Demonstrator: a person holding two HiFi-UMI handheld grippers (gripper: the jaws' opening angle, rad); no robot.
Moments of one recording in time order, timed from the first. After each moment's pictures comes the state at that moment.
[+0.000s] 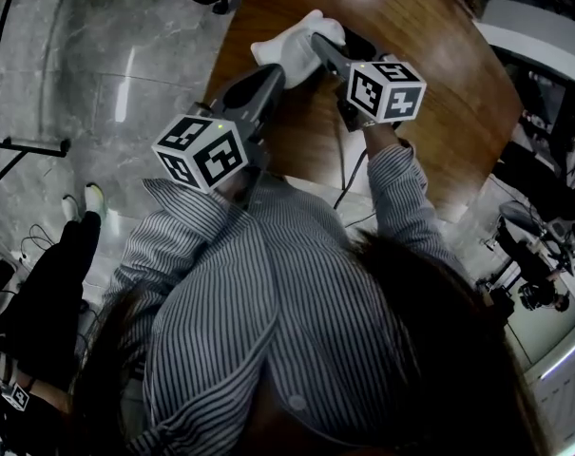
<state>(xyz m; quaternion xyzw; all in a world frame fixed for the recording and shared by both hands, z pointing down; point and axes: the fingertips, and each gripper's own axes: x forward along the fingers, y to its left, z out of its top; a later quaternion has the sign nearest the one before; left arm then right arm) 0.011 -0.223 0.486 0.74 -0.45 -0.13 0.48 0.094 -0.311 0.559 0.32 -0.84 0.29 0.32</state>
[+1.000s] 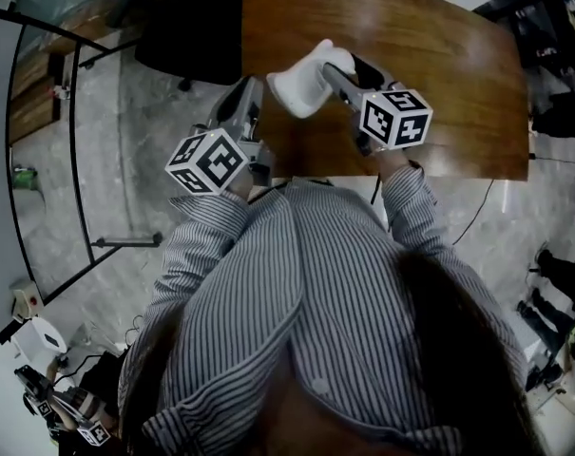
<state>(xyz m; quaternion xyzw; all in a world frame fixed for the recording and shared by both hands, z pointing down) -0.011 -0.212 0.367 0.82 -0.46 -0.10 0.34 0.149 -0.239 0.412 0.47 -0.84 0.25 0.10</state>
